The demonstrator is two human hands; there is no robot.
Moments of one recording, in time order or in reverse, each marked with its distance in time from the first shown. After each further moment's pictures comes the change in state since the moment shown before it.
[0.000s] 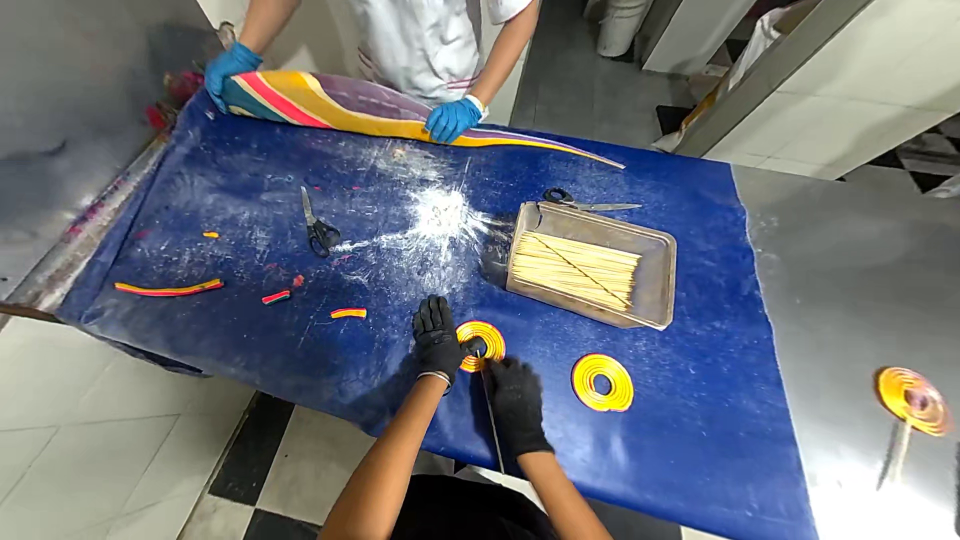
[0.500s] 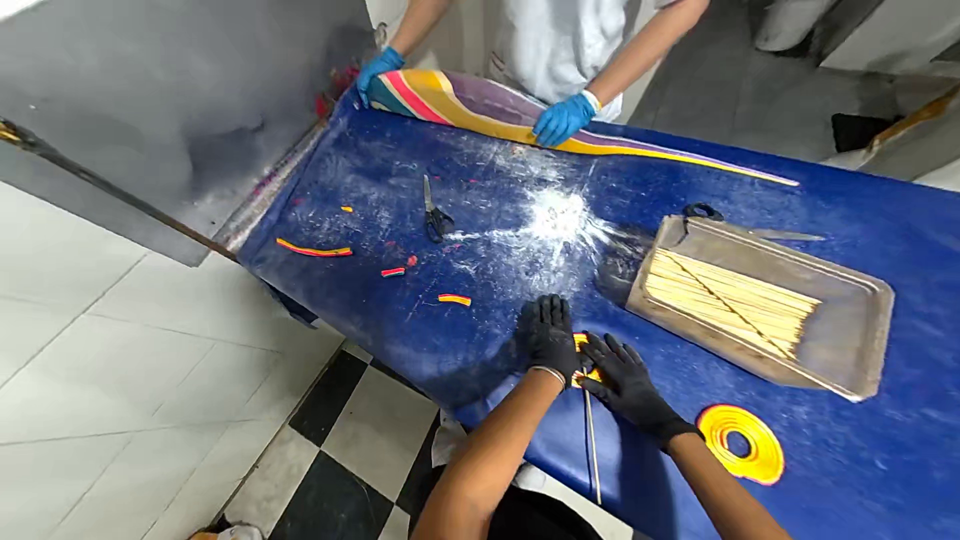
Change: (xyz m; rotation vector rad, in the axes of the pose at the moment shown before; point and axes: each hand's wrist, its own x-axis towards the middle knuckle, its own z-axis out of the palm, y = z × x) left_hand 0.005 0.011 -0.029 0.034 -0.065 0.122; right_hand 0.079 0.070 0.027 0.191 -0.134 -0.559
